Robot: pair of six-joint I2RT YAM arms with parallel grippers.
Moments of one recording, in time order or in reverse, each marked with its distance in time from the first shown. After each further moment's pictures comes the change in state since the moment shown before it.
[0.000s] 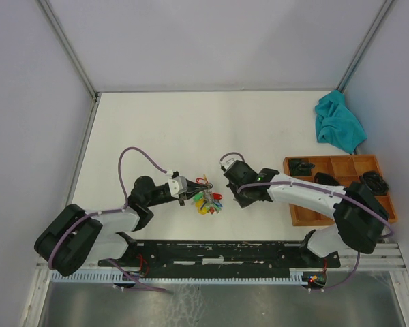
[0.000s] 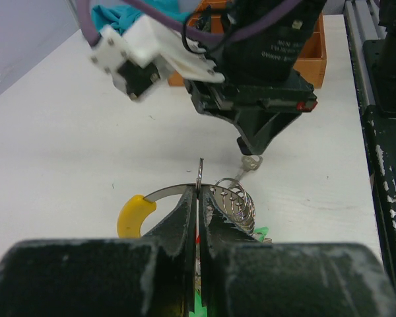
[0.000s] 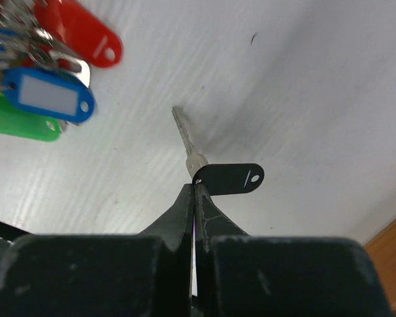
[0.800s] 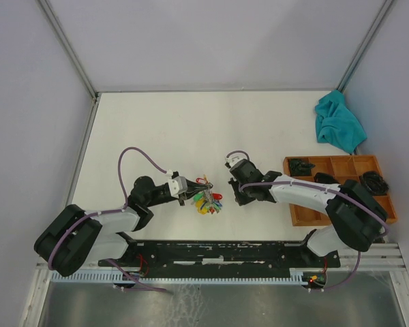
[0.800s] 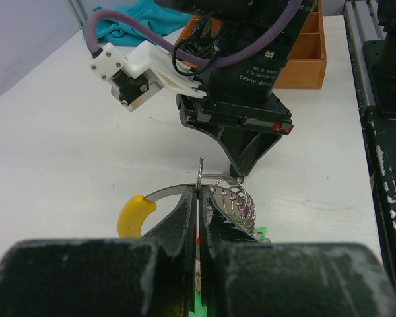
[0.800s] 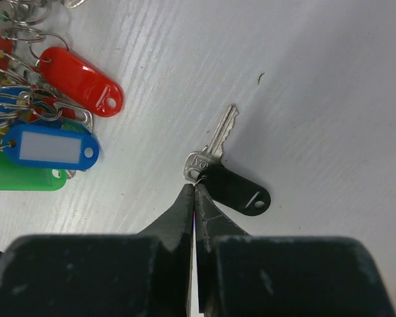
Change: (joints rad) left arm 0.000 -0.004 0.000 0.000 0.000 0.000; right arm -0.093 -0.020 -0.122 0.290 -0.117 0.040
